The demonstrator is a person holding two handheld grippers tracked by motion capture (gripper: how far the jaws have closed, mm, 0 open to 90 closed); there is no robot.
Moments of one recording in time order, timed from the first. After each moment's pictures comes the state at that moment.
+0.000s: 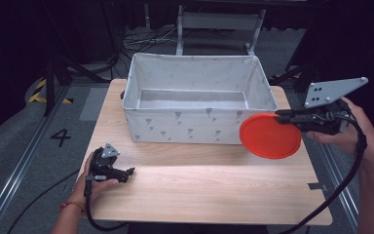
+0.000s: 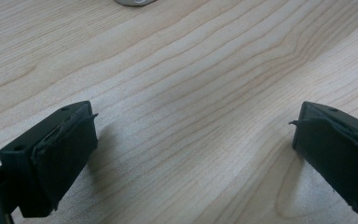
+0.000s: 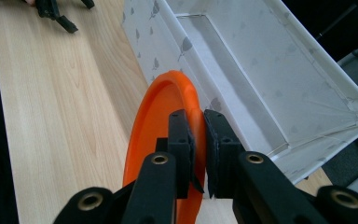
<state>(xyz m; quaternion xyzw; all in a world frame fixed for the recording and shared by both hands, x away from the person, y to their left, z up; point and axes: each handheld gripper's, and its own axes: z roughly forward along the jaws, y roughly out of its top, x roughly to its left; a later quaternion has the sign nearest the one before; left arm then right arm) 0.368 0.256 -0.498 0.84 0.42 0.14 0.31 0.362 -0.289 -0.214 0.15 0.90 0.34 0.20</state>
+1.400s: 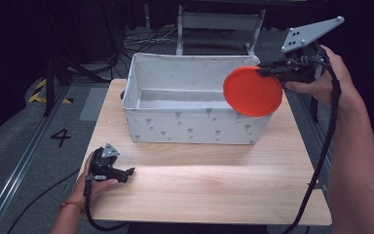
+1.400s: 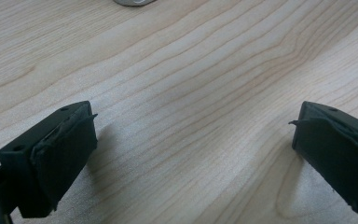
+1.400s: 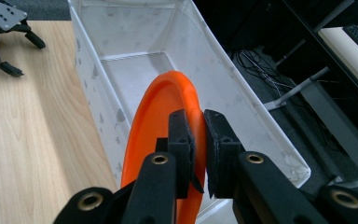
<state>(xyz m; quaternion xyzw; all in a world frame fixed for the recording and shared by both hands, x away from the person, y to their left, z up) 0.368 0.256 -0.498 0.84 0.42 0.14 0.31 0.438 -0.242 -0.157 0.15 0.89 0.35 0.25</state>
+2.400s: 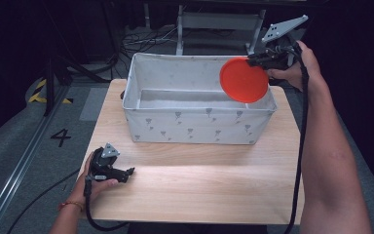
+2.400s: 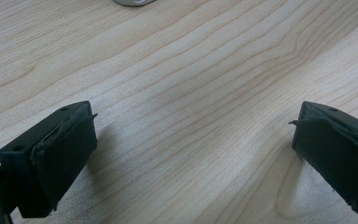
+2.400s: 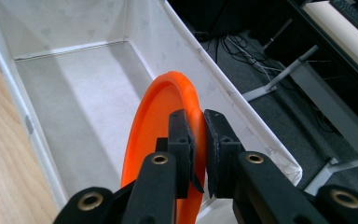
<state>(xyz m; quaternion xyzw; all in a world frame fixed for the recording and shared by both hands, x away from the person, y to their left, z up) 0.368 0.256 -0.499 0.84 0.42 0.14 0.31 0.522 -0.241 -0.201 0.20 0.88 0.34 0.26</state>
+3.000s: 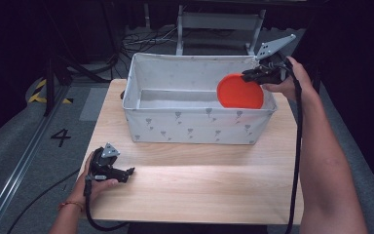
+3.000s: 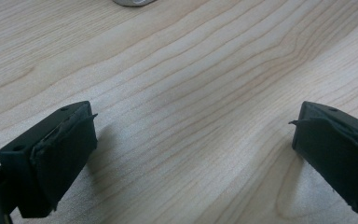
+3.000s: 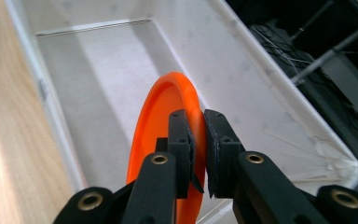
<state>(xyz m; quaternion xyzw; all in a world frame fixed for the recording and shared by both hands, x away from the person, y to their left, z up) 0.369 0.256 -0.498 0.84 0.42 0.14 0.31 0.522 -0.240 -0.244 0.18 0.90 0.33 0.22</state>
